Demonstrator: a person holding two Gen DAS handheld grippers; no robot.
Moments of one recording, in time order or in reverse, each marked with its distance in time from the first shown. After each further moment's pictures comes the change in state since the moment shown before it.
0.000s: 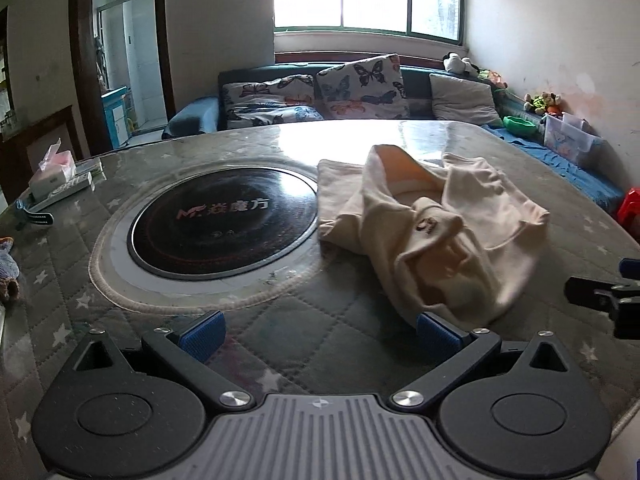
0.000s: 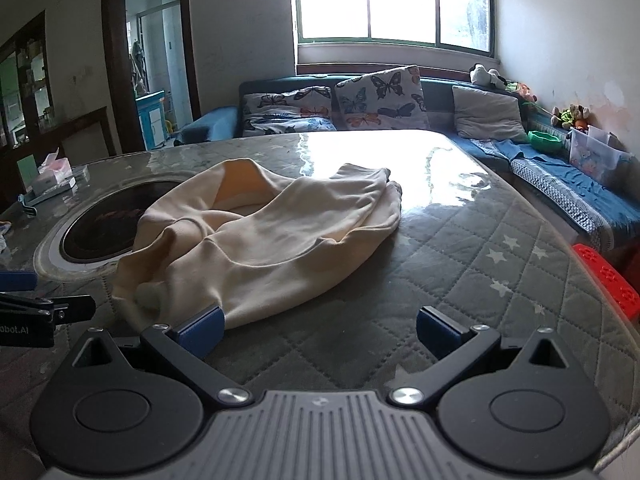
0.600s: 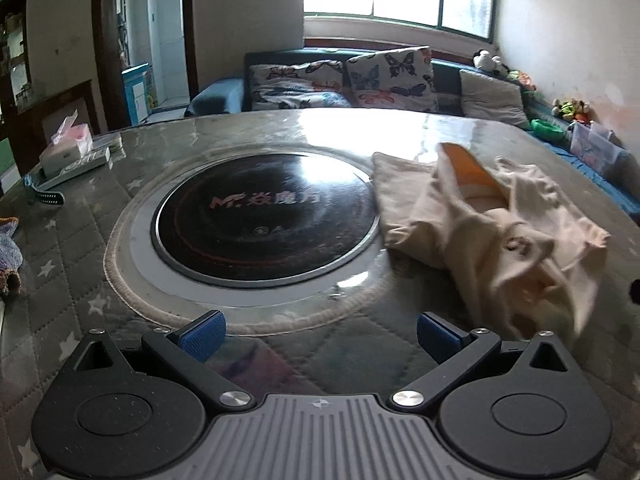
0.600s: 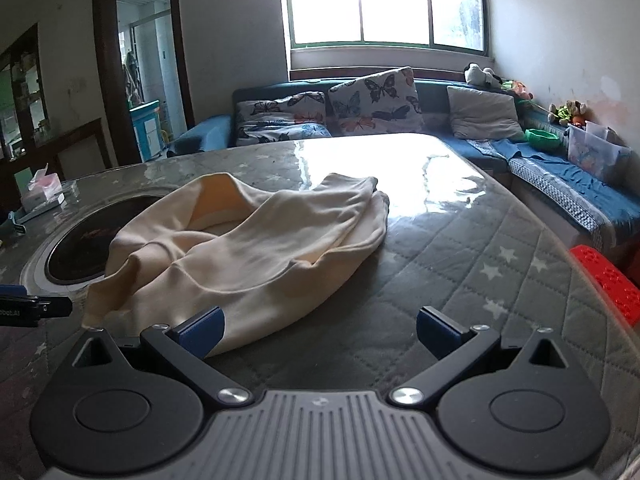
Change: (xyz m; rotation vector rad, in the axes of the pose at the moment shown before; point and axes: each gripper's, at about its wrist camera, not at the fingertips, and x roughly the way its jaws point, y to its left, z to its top) left arm 0.032 0.041 0.013 -0.062 0.028 0.041; right arm 0.021 -0.022 0.012 0.039 -0.019 0.004
